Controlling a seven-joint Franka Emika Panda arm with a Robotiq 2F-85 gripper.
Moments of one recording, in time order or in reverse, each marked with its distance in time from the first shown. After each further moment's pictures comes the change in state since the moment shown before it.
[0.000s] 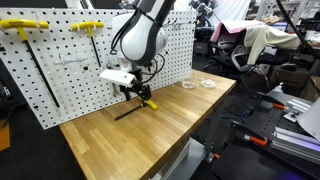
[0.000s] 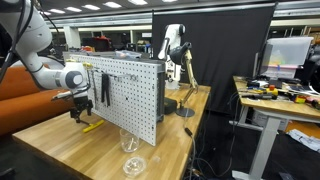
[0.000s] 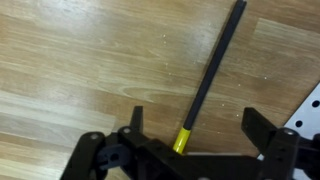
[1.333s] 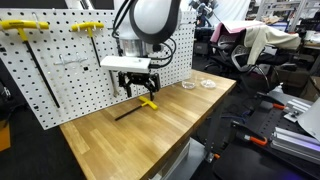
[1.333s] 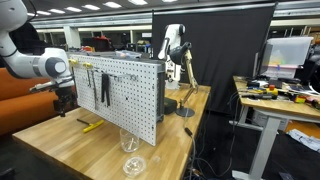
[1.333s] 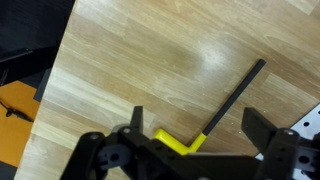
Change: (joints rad) arm 0.003 -0.262 0.072 -0.254 -0.026 -0.001 -0.148
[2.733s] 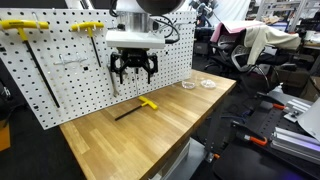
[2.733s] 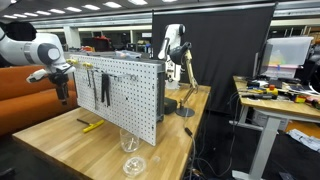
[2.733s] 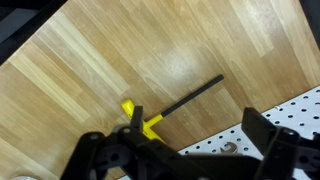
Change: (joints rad) arm -0.015 -0.150 0.026 -0.056 -0.002 -0.001 -0.401
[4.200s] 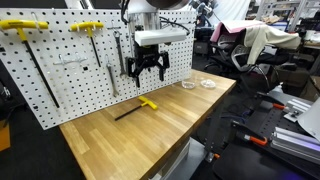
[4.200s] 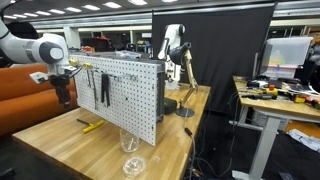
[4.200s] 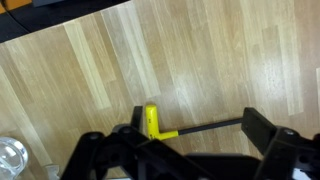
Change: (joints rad) arm -0.129 -0.037 0.086 -0.042 0.042 -0.143 -0.459
